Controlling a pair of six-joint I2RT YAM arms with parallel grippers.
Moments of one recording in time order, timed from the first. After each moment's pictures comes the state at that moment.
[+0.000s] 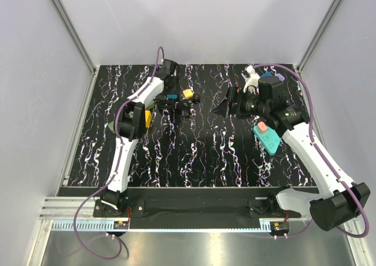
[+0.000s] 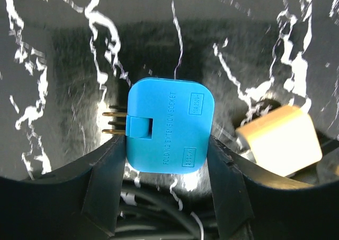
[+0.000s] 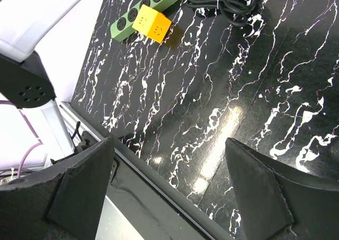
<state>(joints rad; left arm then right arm) -0.33 2.51 2.21 -0.64 -0.10 -0.31 0.39 1.19 1.23 -0.54 -0.44 0.47</state>
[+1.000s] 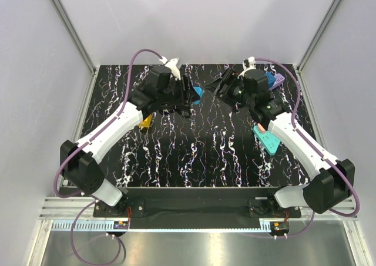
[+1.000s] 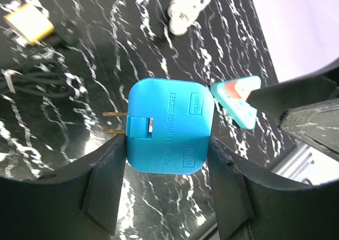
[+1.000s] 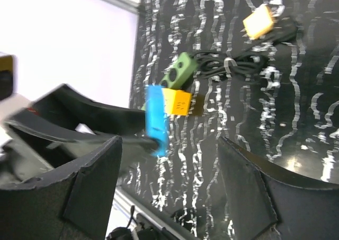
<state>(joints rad) -0.56 1.54 1.45 -0.40 0.20 -0.54 0.45 1.35 1.24 -0.22 -0.17 0.89</state>
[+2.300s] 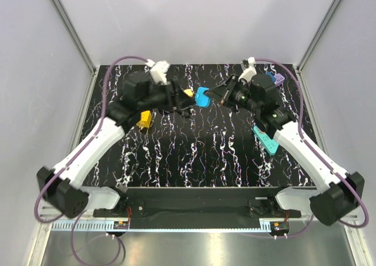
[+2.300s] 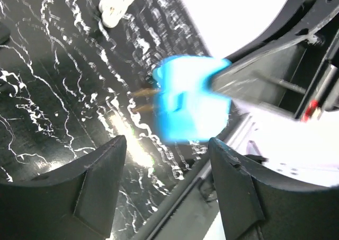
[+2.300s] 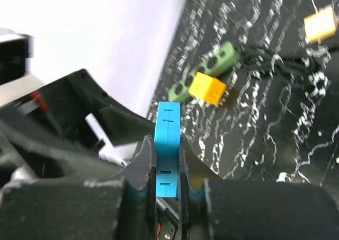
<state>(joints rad) -0.57 1.32 1.30 -0.33 0.40 -0.59 0.50 1.26 1.18 -0.12 -0.31 0.83</state>
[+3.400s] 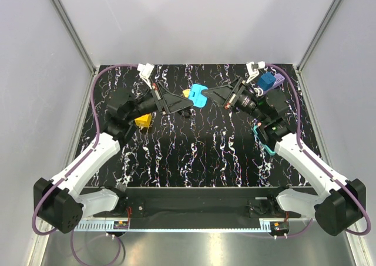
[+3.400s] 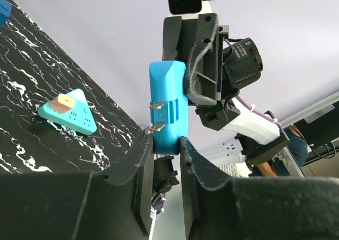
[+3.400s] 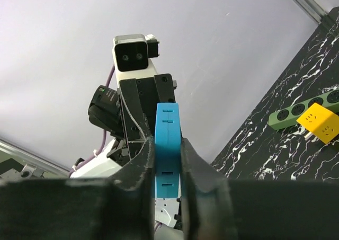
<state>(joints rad) -0.48 1.15 0.96 0.41 0.75 -1.03 0.49 1.14 0.95 0.49 -0.53 1.11</state>
